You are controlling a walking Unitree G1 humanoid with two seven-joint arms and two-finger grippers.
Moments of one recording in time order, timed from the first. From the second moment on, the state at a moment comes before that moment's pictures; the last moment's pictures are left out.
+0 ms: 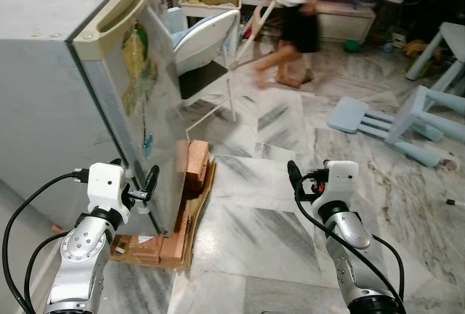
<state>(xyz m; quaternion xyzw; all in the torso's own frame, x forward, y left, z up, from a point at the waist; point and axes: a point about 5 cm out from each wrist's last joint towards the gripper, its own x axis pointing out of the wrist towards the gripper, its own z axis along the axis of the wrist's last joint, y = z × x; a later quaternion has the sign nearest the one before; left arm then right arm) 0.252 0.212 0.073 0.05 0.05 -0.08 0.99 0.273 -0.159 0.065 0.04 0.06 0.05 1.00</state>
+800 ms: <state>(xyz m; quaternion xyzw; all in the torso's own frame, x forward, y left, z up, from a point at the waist) 0.296 0.211 0.084 0.04 0.06 -0.07 1.00 0.267 -0.163 0.064 0.03 0.07 0.05 1.00</state>
